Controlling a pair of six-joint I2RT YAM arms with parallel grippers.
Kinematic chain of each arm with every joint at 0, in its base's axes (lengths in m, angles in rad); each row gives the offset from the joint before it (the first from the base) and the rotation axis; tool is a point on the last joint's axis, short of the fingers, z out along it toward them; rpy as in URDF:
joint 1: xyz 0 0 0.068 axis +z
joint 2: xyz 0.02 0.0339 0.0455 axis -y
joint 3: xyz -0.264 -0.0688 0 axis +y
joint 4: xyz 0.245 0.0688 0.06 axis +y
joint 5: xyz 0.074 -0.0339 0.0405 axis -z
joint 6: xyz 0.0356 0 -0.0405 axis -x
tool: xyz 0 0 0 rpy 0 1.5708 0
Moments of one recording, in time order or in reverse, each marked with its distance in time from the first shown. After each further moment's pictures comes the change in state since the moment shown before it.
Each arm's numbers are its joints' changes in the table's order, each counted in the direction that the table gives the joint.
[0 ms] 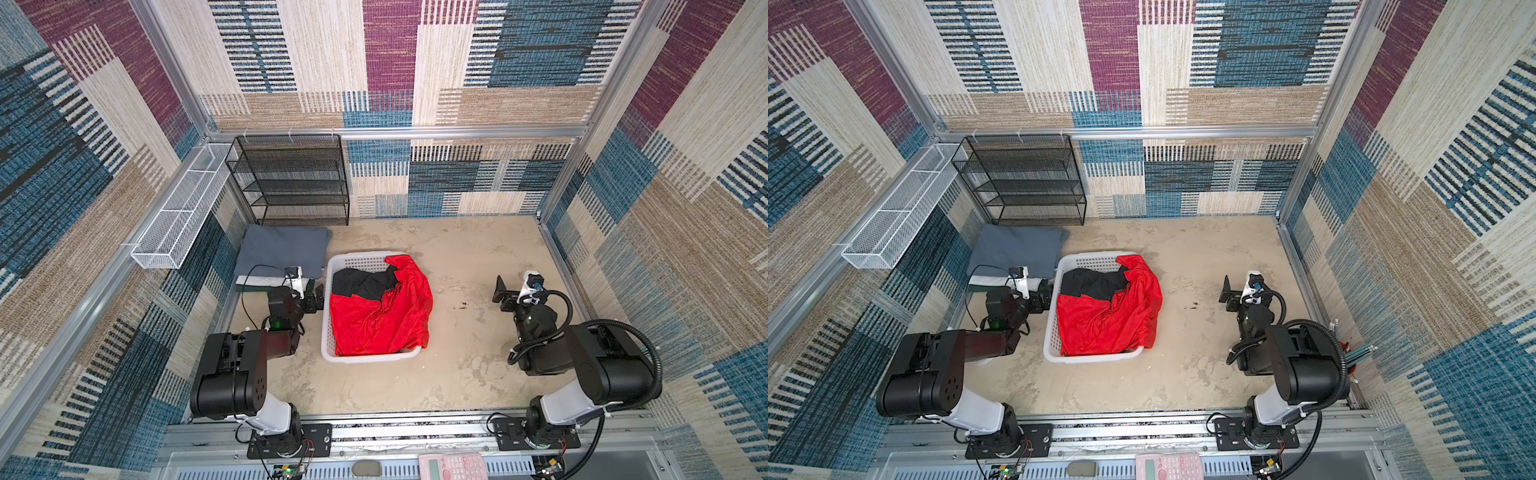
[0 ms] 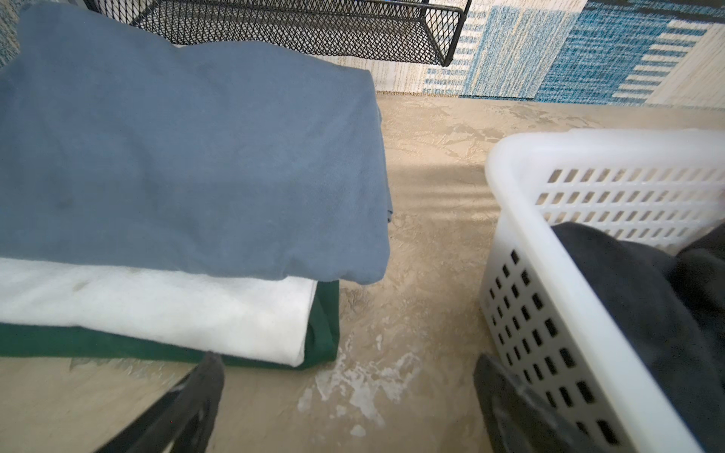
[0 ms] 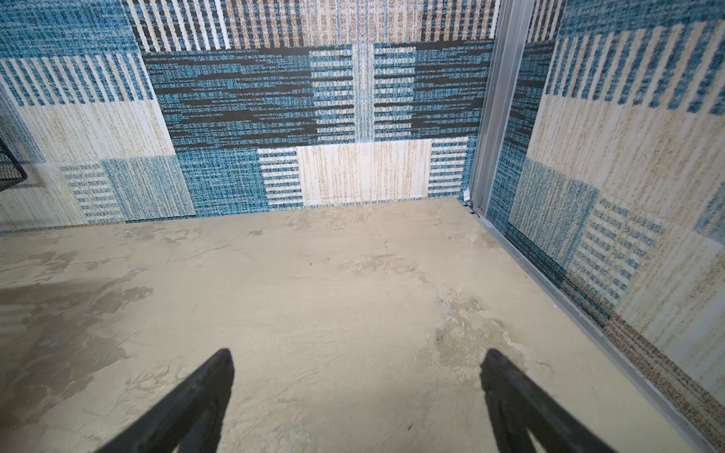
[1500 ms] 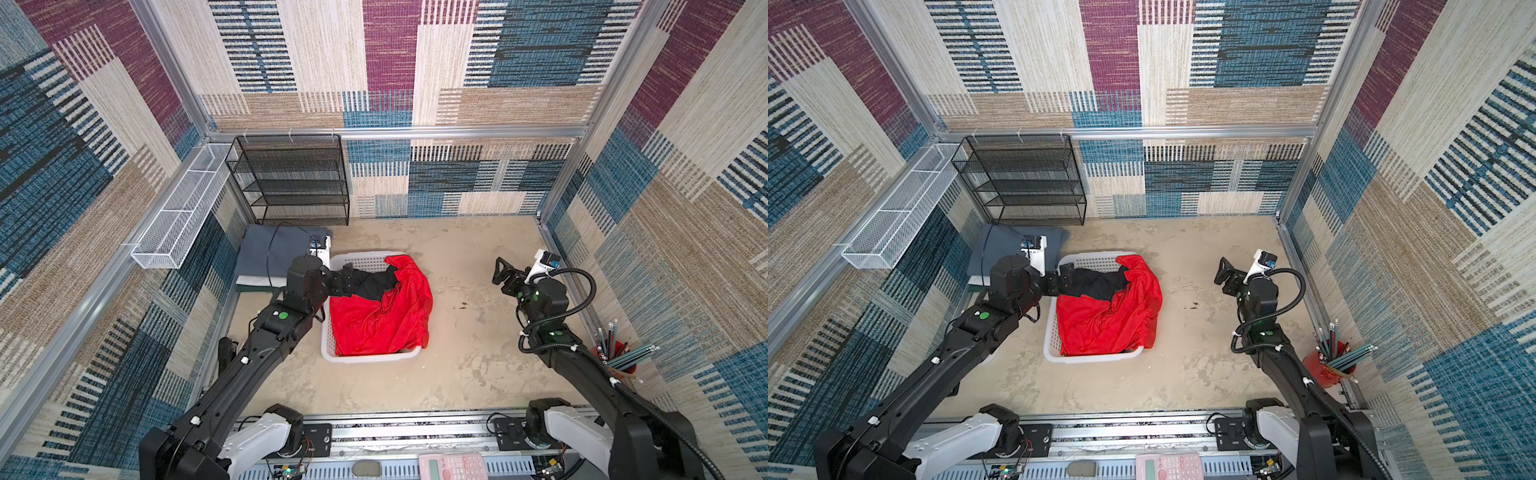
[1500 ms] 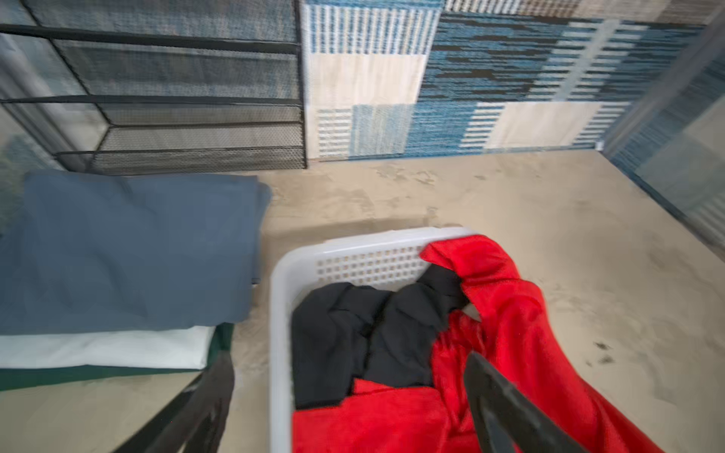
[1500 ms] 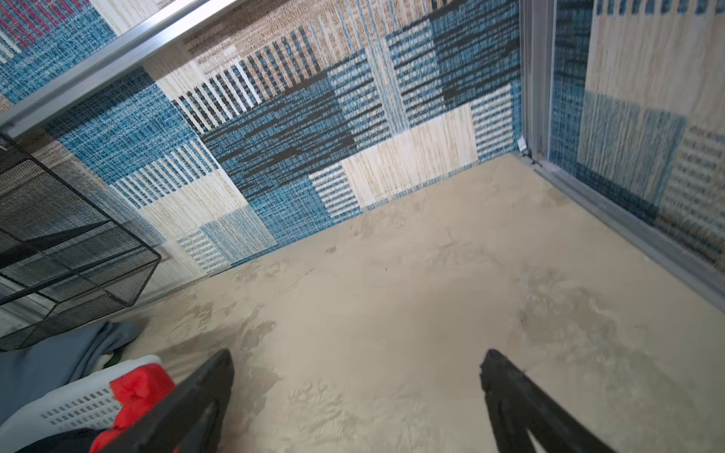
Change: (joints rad) left arm -0.510 0.465 -0.507 1.028 -0.283 0.173; right arm 0.072 0.560 -0.271 0.993 -0.032 -0.410
